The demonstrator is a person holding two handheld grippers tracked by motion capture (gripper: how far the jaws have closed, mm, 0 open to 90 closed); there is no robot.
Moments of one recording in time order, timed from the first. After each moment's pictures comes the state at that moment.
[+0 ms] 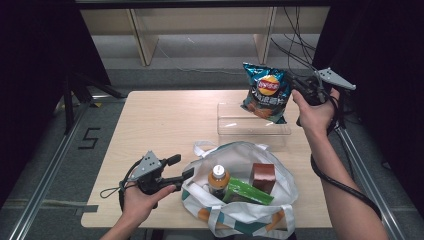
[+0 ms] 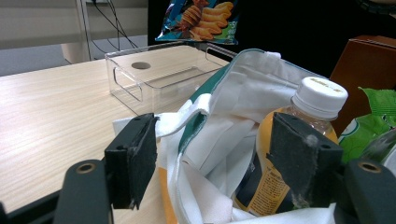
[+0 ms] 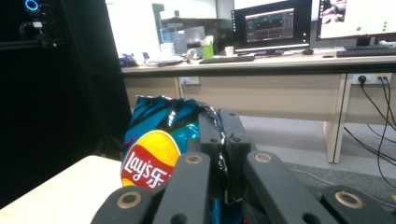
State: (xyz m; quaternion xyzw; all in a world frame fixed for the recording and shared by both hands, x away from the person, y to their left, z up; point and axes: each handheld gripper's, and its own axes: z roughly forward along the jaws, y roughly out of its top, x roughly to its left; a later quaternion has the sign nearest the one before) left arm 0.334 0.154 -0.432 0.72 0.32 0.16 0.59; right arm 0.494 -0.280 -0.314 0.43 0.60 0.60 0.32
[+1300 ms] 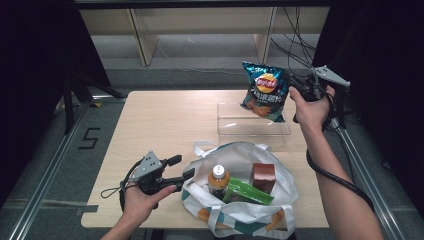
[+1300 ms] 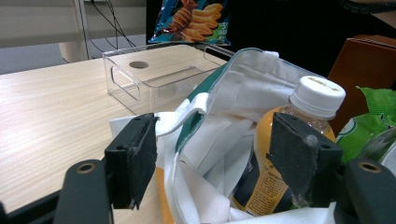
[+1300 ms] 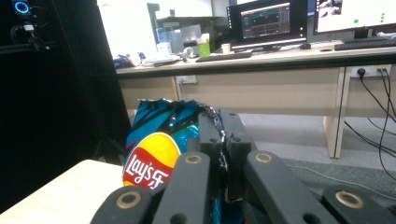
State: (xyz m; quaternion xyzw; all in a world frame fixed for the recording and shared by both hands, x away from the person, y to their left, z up) left arm 0.334 0.152 -0.433 0.72 0.32 0.16 0.60; right arm 0.513 -0.278 -0.321 0.44 0.59 0.60 0.32
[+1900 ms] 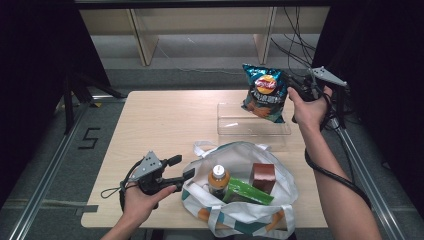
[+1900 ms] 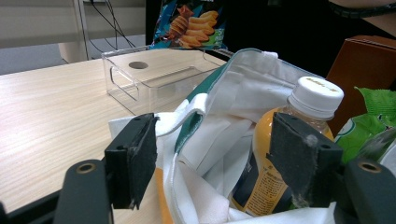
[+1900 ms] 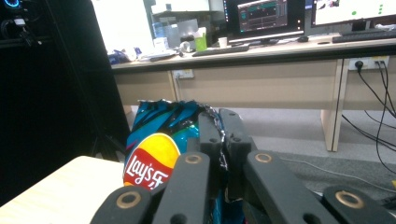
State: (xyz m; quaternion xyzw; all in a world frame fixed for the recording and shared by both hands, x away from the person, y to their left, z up) left arm 0.333 0.153 -0.432 0.72 0.32 0.16 0.59; right arm 0.523 -0.279 -0.330 0.45 0.60 0.59 0.31
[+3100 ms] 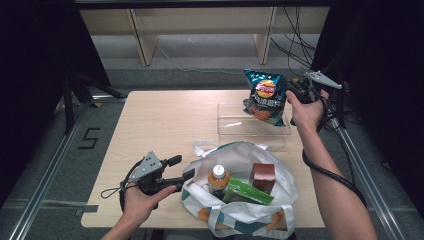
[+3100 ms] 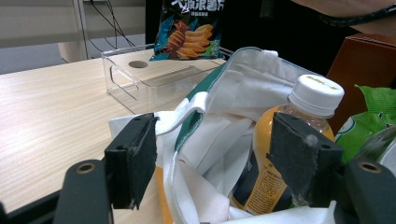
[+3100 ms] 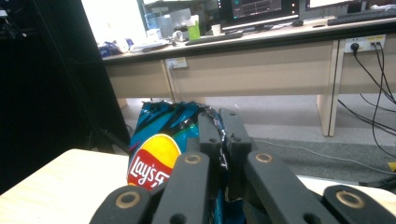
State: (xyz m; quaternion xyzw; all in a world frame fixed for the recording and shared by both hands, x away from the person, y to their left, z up) left arm 0.333 0.153 -0.433 0.72 0.32 0.16 0.60; right arm 0.536 -0.284 -0.352 0.47 0.60 0.57 0.30
